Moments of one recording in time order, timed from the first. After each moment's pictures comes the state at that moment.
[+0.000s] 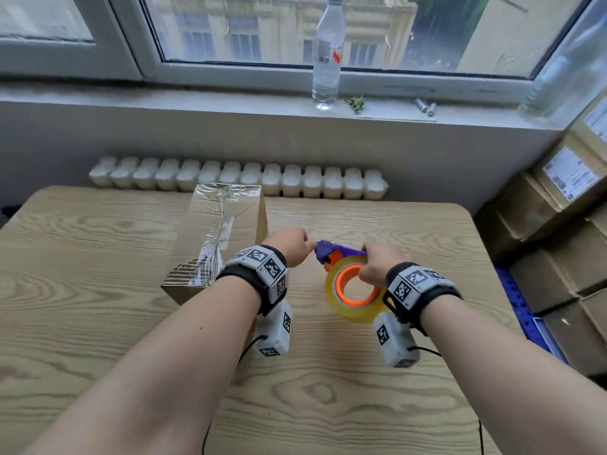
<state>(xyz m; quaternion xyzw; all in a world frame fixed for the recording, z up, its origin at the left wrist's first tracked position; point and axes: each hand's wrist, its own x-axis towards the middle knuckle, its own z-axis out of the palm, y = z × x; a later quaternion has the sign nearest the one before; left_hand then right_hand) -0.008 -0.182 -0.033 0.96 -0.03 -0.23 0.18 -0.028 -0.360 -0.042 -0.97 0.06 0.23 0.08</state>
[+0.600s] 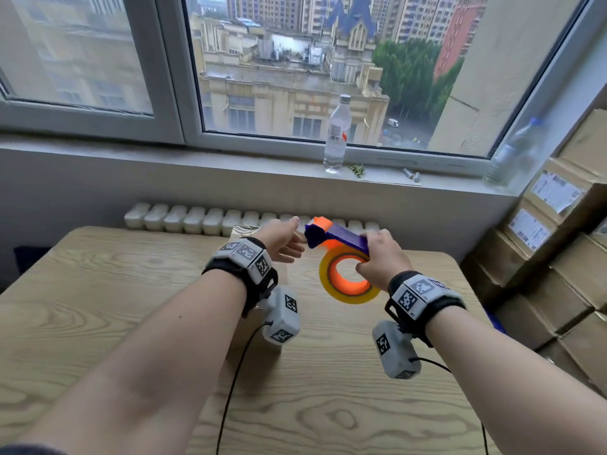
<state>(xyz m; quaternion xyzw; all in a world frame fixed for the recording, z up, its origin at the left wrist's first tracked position) -0.030 -0.110 0.059 0.76 0.12 -0.19 0.61 -0.064 -0.299 0.046 -0.99 0.02 0.00 0.15</state>
